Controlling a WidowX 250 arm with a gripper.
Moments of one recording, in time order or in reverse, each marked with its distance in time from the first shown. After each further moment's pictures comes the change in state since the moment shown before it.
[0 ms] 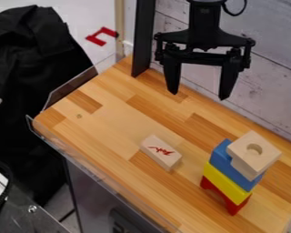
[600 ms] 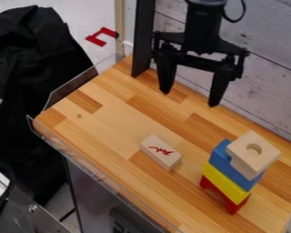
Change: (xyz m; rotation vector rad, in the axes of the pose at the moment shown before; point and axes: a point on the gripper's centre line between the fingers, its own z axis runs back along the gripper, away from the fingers) arm -0.004 0.006 -0.003 0.077 0.042 -0.148
